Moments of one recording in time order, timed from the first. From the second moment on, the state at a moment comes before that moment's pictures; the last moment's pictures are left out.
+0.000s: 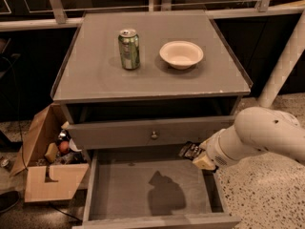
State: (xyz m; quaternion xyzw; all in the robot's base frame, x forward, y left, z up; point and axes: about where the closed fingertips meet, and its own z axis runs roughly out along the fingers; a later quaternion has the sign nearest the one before) arm 0.464 -0.170 0.654 -0.48 0.85 0.09 0.20
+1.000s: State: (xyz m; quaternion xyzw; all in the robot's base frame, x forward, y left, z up) arm 0.485 -0.216 0.743 -0.44 0.86 0.04 0.25
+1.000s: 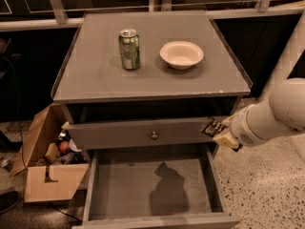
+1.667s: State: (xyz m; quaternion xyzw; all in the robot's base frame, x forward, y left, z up) arm 0.481 -0.222 0.768 -0.44 0.86 0.03 0.26
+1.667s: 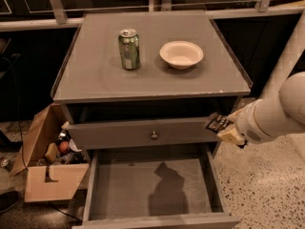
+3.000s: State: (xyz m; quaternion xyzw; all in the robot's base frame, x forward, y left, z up) arm 0.528 -0.231 0.881 -0.44 0.83 -0.02 0.33
